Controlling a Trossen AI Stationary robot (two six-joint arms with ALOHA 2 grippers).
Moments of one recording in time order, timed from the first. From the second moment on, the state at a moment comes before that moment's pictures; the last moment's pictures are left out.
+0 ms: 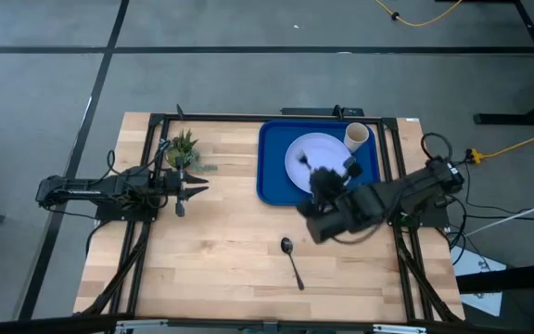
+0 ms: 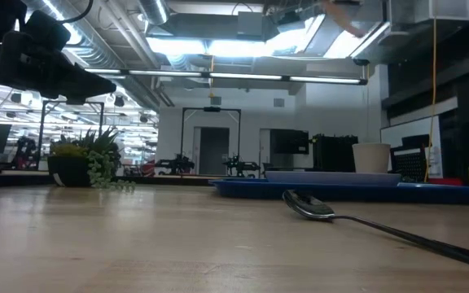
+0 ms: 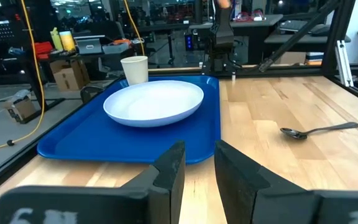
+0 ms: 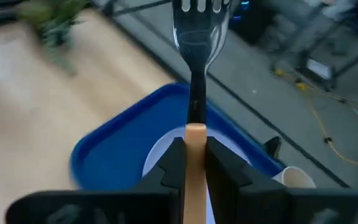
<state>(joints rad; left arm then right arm) 0.04 0.08 0.01 0.03 -0.11 0.05 0.41 1.74 1.83 -1.54 1.01 1.07</state>
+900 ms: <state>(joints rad) 0.04 0.08 0.01 0.03 -0.11 -0.08 -0.20 2.11 1.83 -0.97 0.31 0.82</state>
